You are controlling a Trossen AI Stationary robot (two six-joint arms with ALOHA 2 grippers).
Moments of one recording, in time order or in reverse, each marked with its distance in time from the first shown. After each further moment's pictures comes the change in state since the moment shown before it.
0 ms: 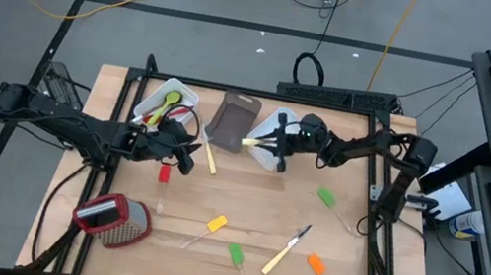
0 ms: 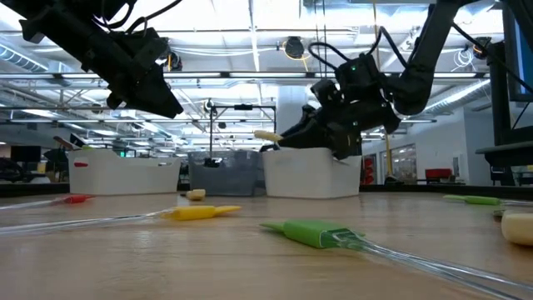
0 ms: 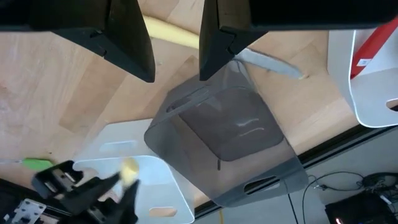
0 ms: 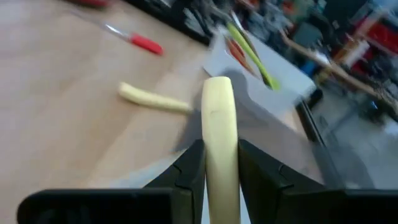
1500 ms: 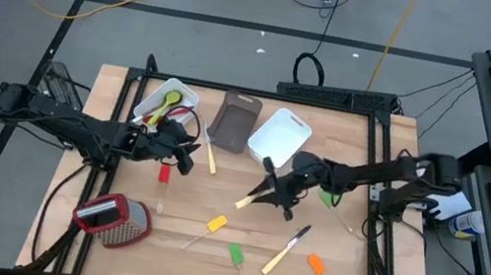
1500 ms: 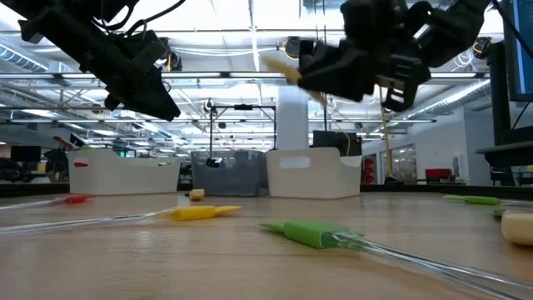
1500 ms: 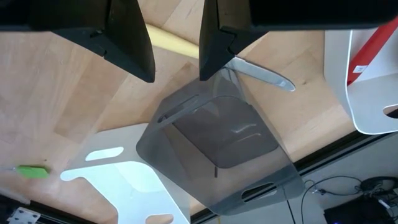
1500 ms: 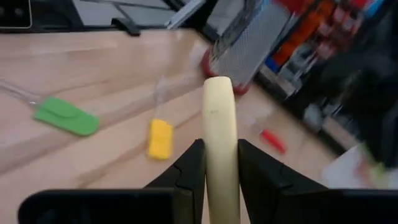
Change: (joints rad) left arm 0.000 0.000 0.001 -0.029 0.003 -0.010; right arm 0.418 -0.247 -0.001 -0.284 0.000 -0.092
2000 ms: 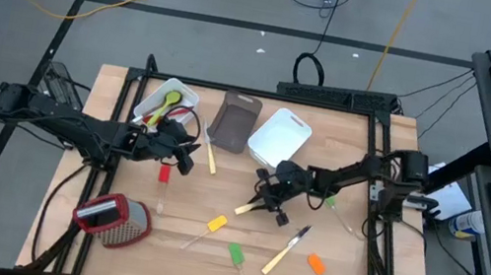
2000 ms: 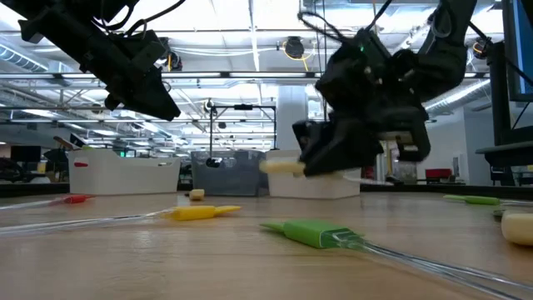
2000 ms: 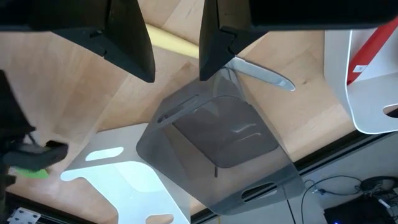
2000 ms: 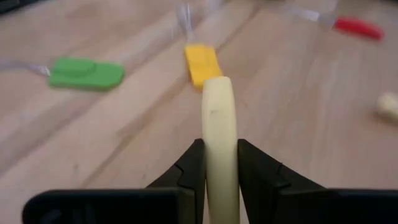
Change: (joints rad) left arm 0.000 0.000 0.000 0.000 0.000 0.001; right arm 0.005 0.258 -0.001 0.024 0.006 0.322
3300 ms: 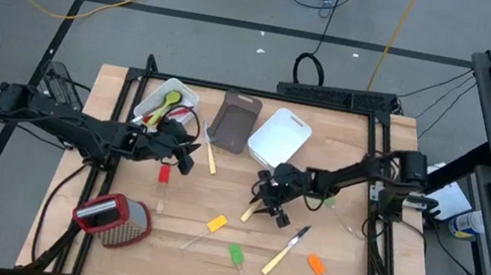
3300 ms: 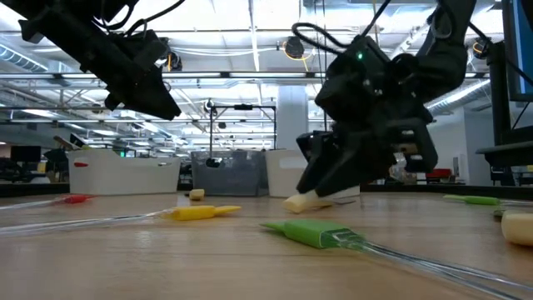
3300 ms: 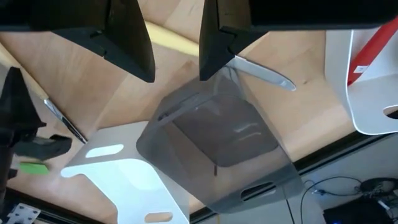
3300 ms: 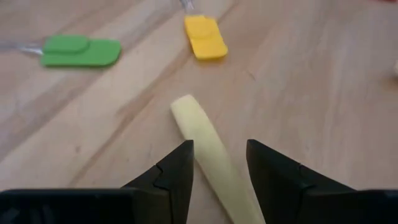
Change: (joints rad) left arm 0.001 0.000 0.001 0.005 -0.003 -0.010; right arm 0.013 0.014 0.002 -0.080 0.039 0.027
